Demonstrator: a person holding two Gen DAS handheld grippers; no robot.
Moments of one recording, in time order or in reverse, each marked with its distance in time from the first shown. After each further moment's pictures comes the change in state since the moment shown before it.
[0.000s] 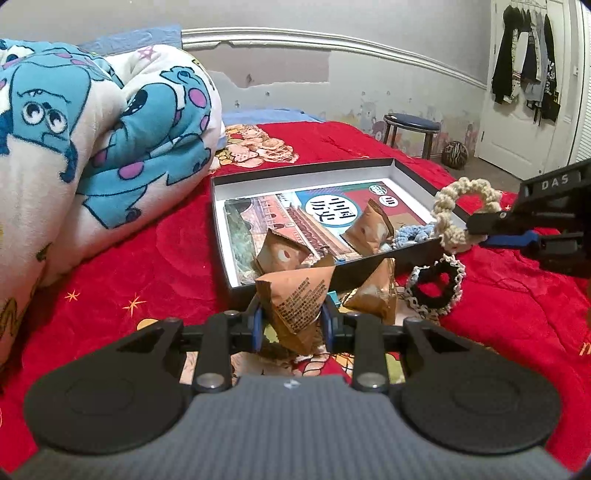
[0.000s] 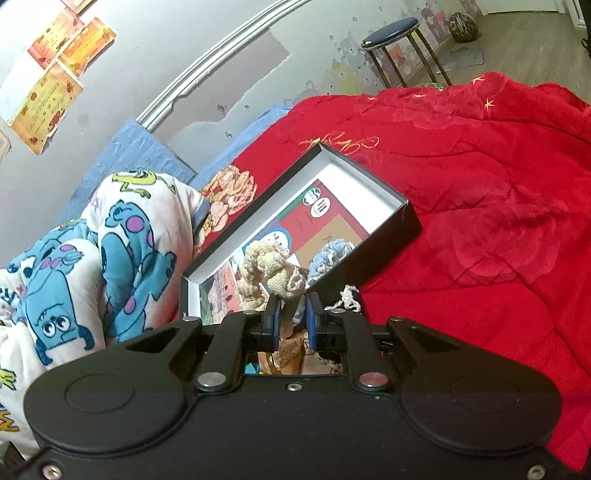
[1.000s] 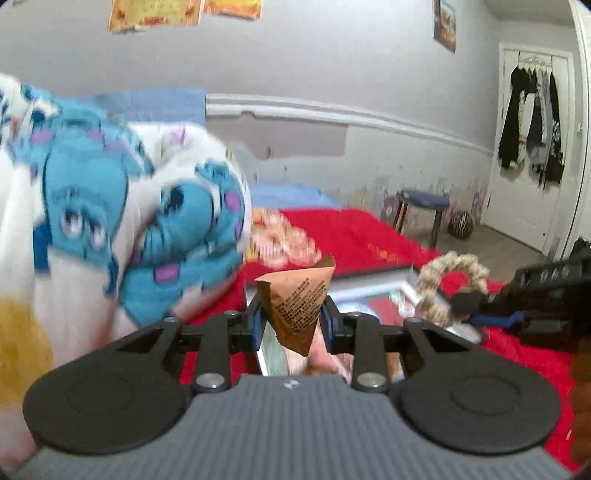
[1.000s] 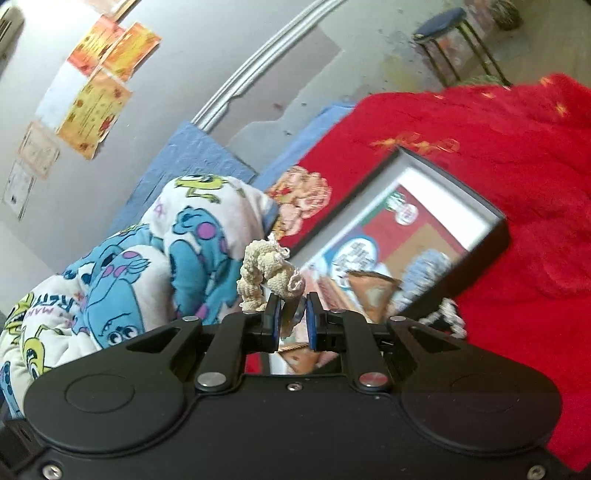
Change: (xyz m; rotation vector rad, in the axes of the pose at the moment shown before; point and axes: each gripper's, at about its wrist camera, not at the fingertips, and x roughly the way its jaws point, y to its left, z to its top) left arm -0.032 0.043 0.082 -0.055 -0.228 0.010; right arm 0.010 0.066 0.021 -0.043 0.025 0.184
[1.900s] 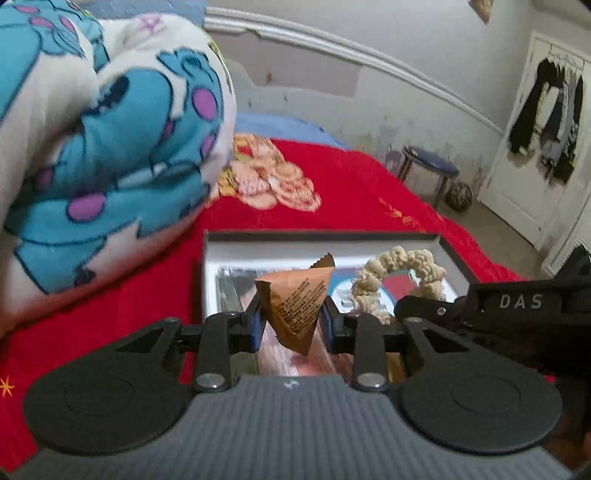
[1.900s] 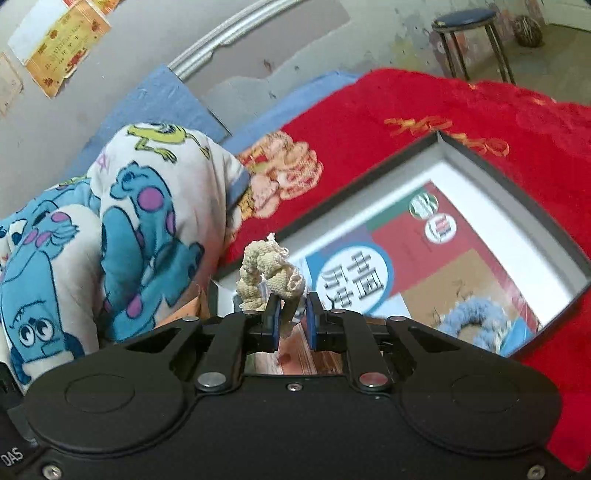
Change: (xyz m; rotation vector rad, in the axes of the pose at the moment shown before) left arm 0.145 0.008 -0.029 -0.130 0.238 -0.071; right arm 0.129 -0.006 0.010 -0.093 0.122 -0.163
